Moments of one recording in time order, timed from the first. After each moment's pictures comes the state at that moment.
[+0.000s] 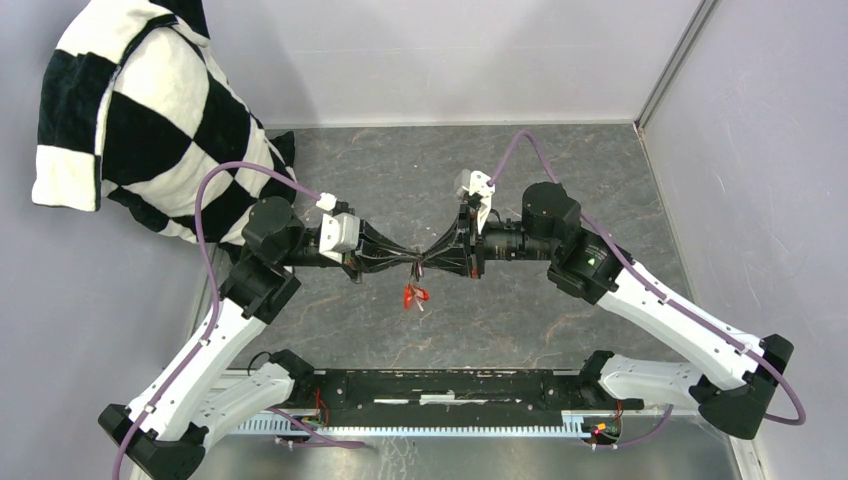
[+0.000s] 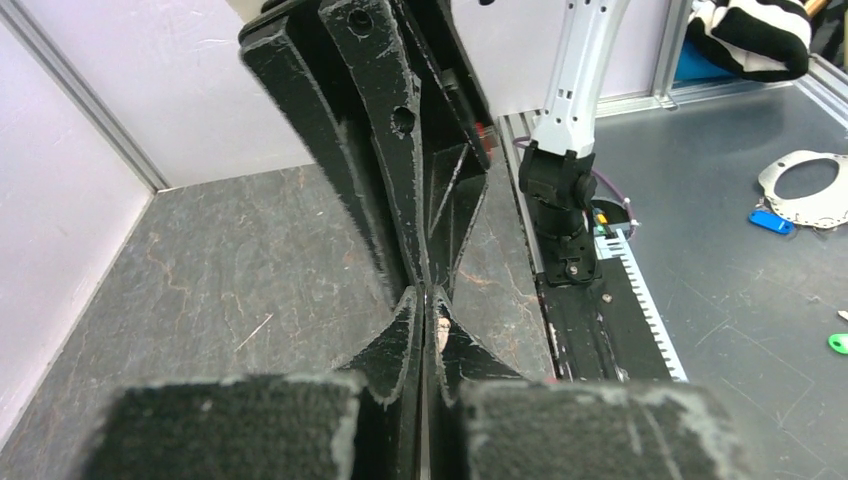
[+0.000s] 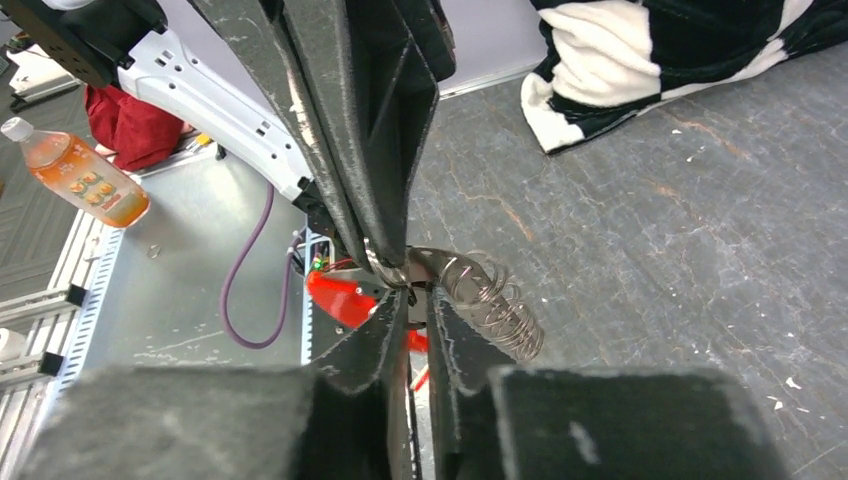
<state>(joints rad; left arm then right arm) -0.57 0.84 0.95 -0.03 1.04 0.14 0.87 1.11 1.15 -0.18 -0.59 0.16</state>
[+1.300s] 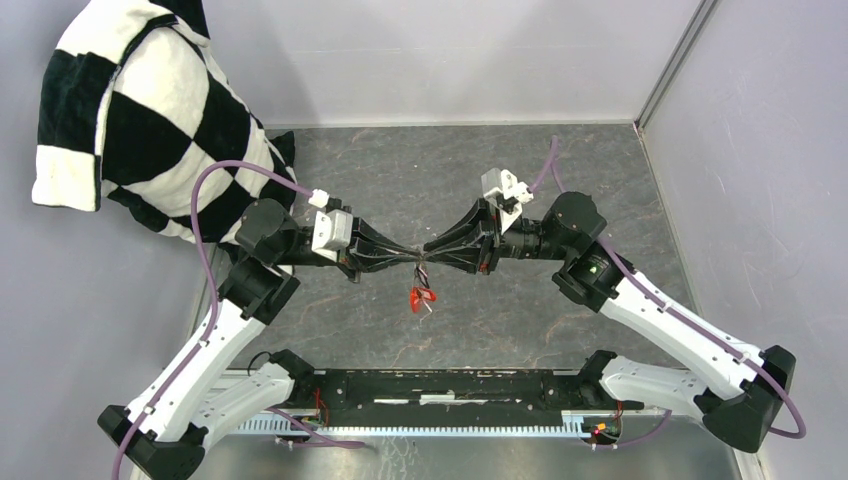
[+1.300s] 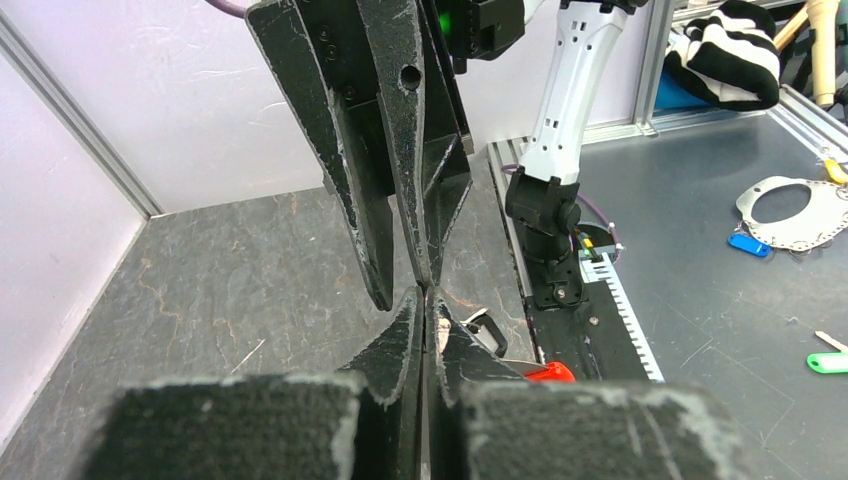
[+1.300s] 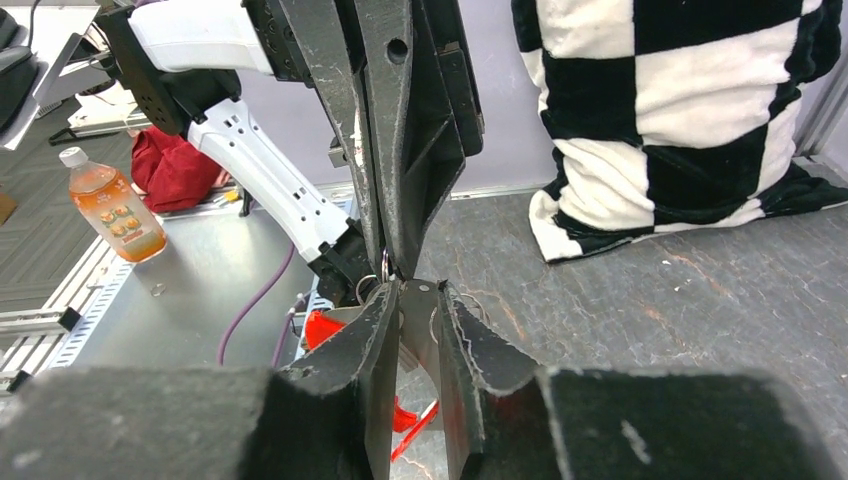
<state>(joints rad) -0.57 0.84 0.95 0.06 1.05 0.04 0.81 1.04 1.00 0.21 -0.74 0.22</state>
